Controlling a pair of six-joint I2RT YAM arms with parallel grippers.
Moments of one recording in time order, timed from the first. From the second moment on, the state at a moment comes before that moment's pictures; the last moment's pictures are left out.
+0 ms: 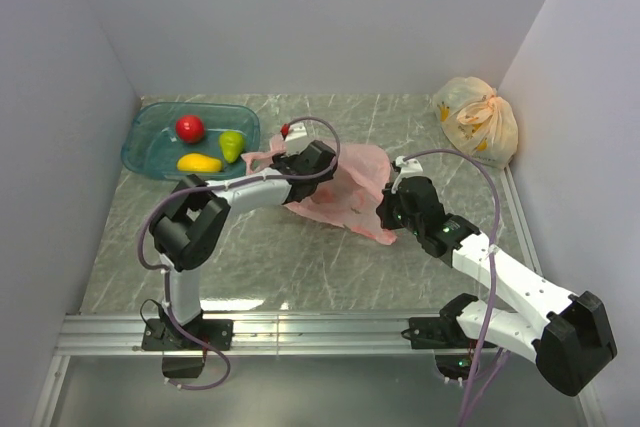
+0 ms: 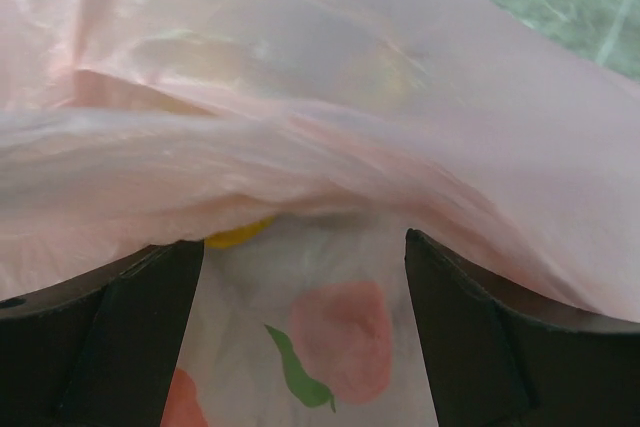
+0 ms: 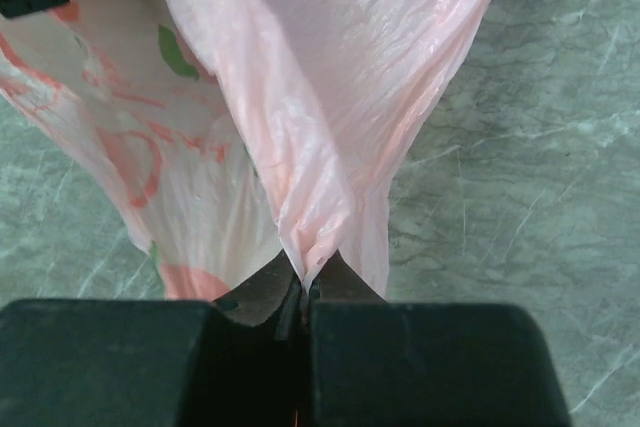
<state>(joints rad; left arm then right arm) -0.76 1.91 1.29 -0.18 -0.62 -0.84 0.57 1.01 0.63 -0.24 0.11 0.39</state>
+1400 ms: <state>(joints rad) -0.66 2.09 1.34 0.03 -0.75 -0.68 0.58 1.00 0.58 -0.21 0.06 0.41</state>
